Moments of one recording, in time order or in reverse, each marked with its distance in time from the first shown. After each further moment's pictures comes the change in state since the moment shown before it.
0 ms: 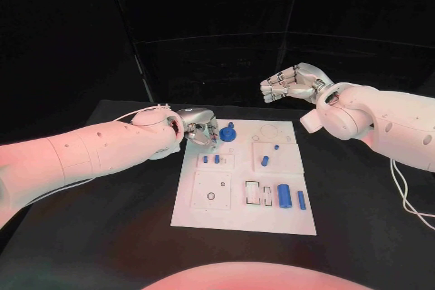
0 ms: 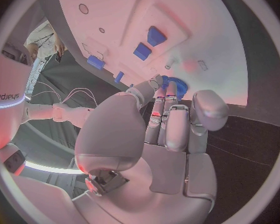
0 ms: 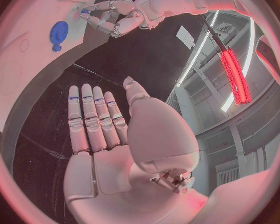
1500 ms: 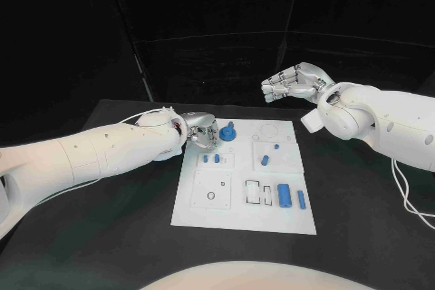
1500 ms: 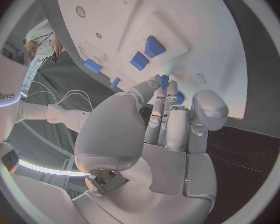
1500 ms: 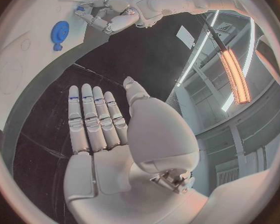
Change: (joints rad) left arm -0.018 0.033 0.000 -0.036 0.006 0.043 -0.038; left_hand -0.007 -0.007 0.000 0.000 0.000 0.003 -0.003 -0.004 0.000 0.009 -0.002 -0.009 0.001 0.000 0.000 0.000 -0.003 0.000 0.000 0.000 0.000 0.001; right arm -0.001 -0.004 0.000 0.001 0.000 0.000 0.000; right_hand 0.000 0.000 0.000 0.000 0.000 0.000 0.000 0.000 0.000 0.000 0.000 0.000 0.000 0.000 0.000 0.000 0.000 0.000 0.000 0.000 0.000 0.000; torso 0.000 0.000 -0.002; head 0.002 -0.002
